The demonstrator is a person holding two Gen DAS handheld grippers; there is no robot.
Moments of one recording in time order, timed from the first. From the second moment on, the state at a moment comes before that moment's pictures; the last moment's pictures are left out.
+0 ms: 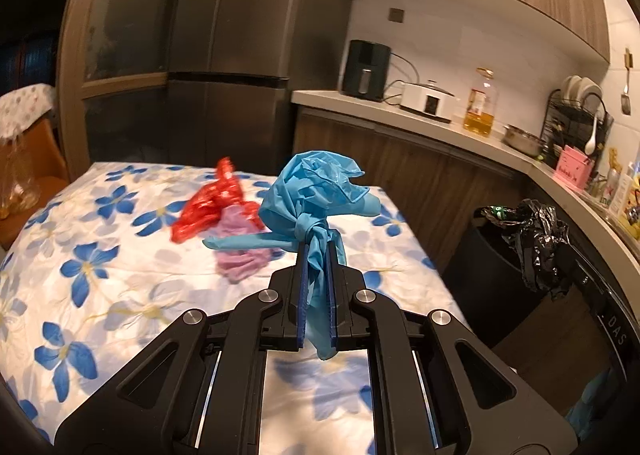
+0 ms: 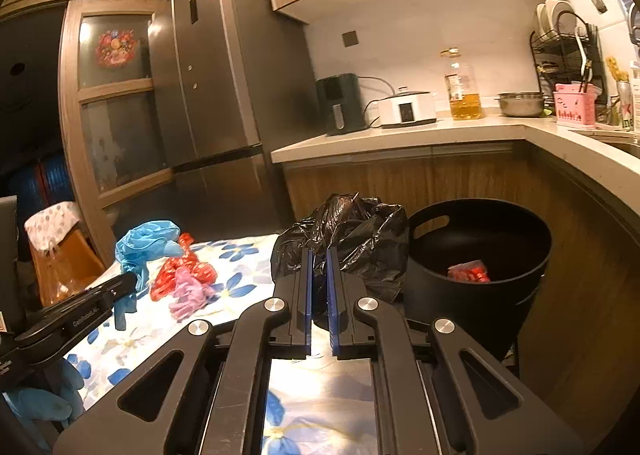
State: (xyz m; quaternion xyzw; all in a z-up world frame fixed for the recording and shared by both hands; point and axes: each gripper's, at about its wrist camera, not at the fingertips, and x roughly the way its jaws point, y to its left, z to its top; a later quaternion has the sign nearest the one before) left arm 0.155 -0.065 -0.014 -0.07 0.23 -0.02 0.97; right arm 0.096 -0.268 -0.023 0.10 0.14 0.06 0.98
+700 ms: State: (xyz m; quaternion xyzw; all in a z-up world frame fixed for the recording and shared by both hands) left arm 0.202 -0.196 0.009 -0.03 0.19 -0.14 0.97; right arm 0.104 -0.364 -0.012 0.11 0.10 -0.06 0.99
